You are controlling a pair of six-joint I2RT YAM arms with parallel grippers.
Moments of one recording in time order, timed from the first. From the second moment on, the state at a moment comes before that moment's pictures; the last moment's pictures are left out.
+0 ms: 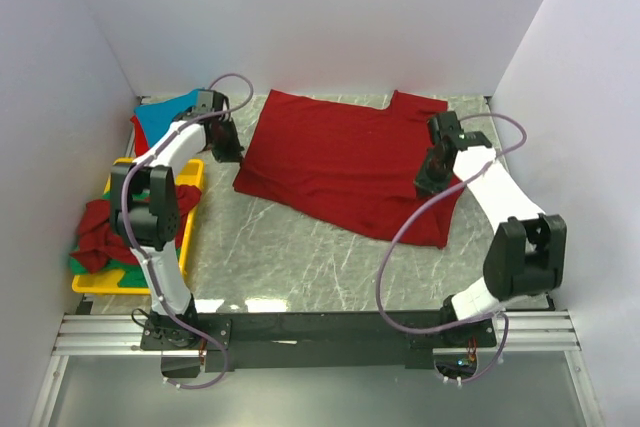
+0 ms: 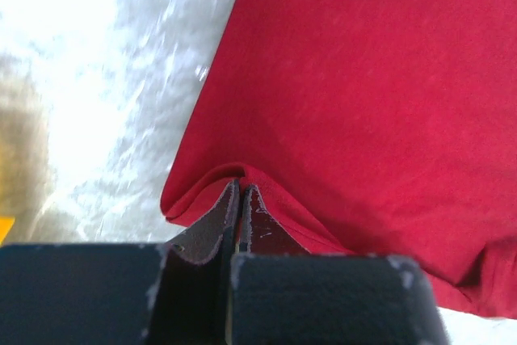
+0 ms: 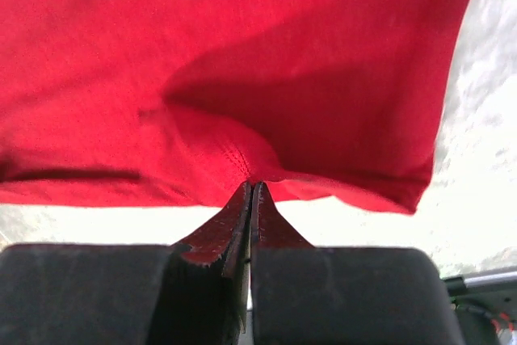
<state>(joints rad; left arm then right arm) -0.12 1.90 1.47 -0.59 0.13 -0.44 0.14 1.50 1.22 -0.96 0.06 0.65</state>
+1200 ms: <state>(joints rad) -0.08 2.12 1.83 -0.66 0.24 -0.49 -0.07 1.79 1.66 -1.04 0.03 0.47</state>
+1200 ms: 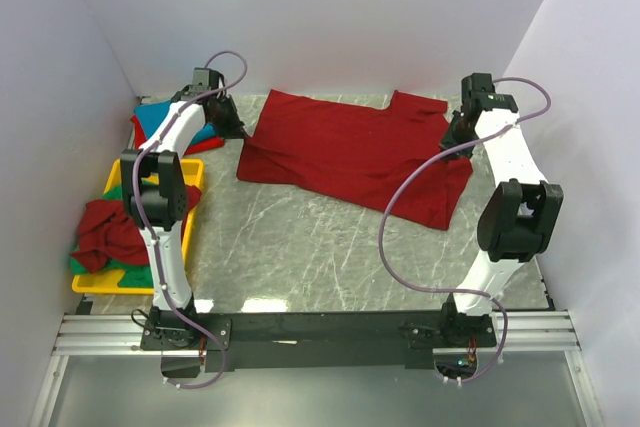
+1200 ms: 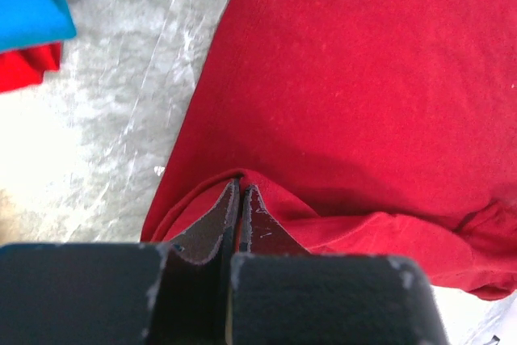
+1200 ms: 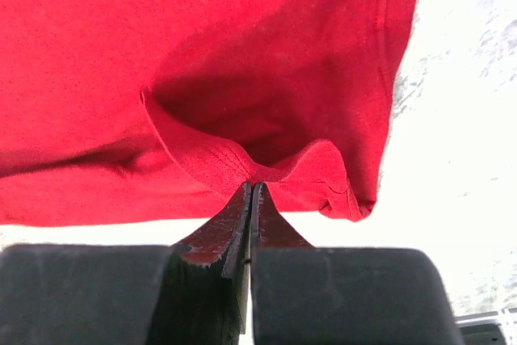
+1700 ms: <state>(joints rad) -0.08 2.21 1.90 -0.66 0.27 -0.52 -0.13 1.81 1.71 -1.03 0.03 0.43</state>
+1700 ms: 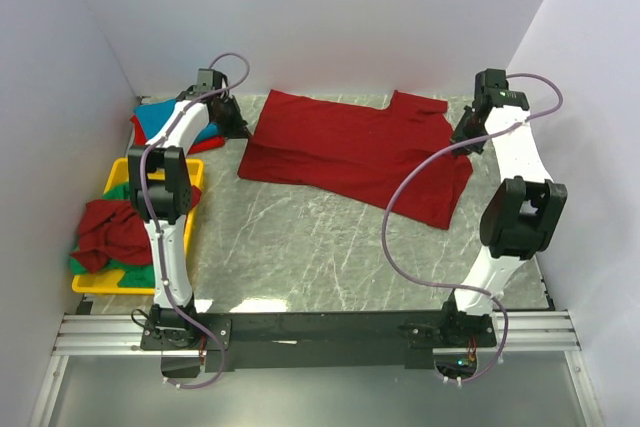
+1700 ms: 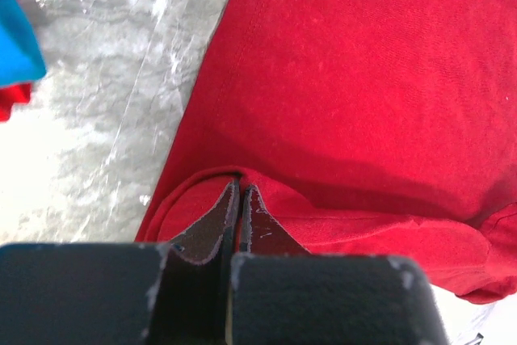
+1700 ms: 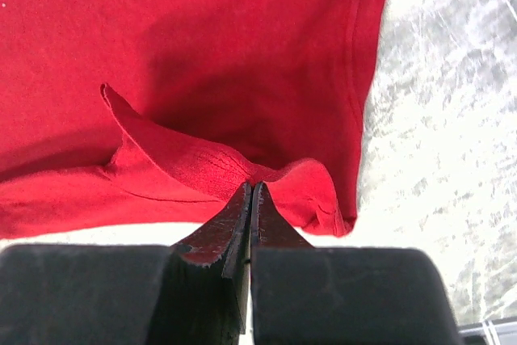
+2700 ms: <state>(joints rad) -0.08 2.03 1.47 -0.56 0.22 -0.52 -0.29 1.64 1.22 -0.92 -0.11 0.46</state>
